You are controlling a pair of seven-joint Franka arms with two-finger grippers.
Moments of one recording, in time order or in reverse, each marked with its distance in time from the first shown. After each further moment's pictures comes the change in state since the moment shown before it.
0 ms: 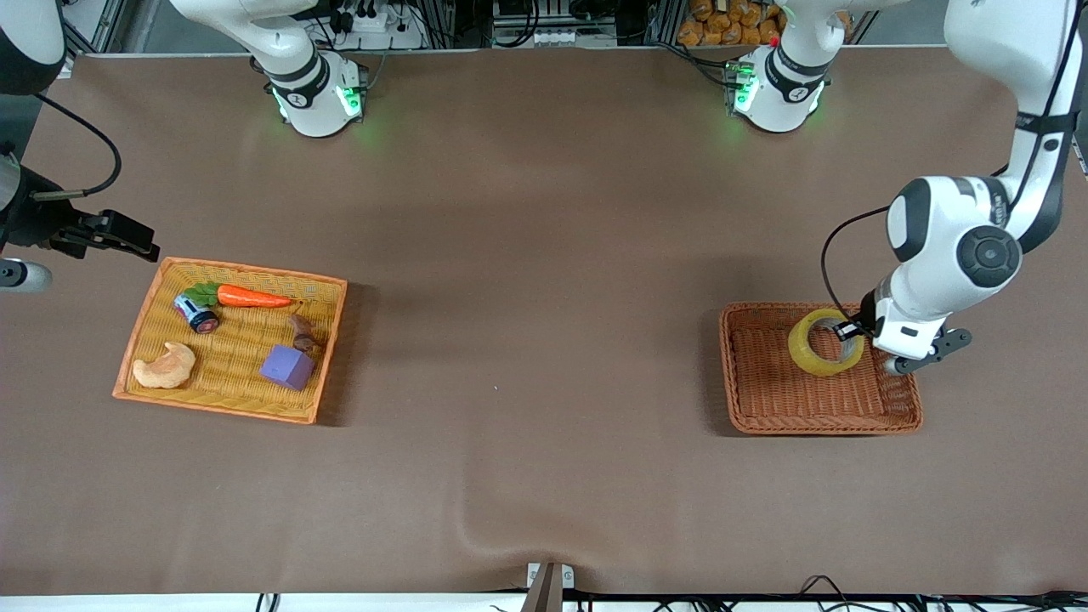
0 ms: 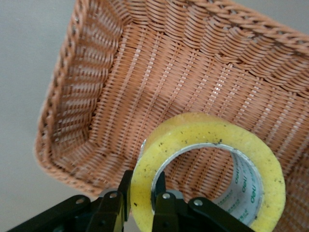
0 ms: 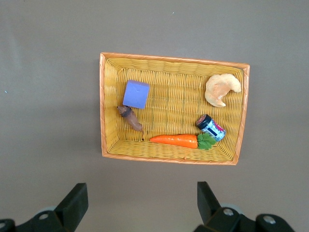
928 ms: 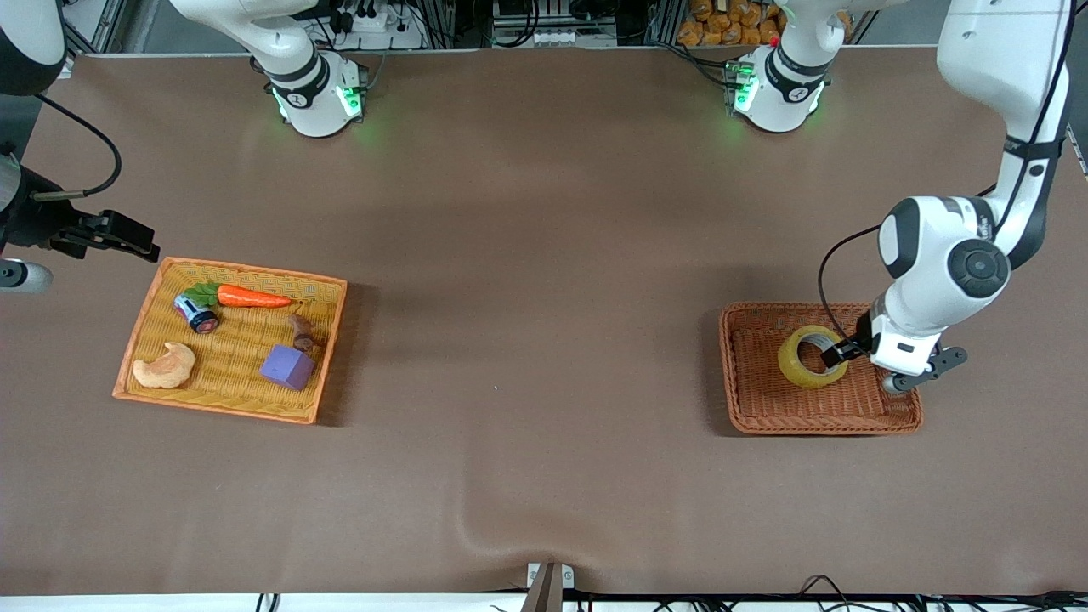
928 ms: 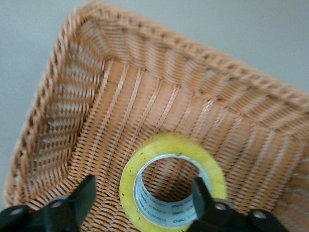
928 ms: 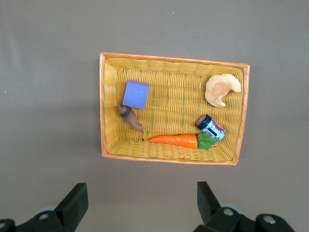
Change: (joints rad) left arm 0.008 0.015 -0.005 0.043 0.000 0.098 0.009; right arm 0.000 0.002 0.000 0.000 0.000 0.000 0.000
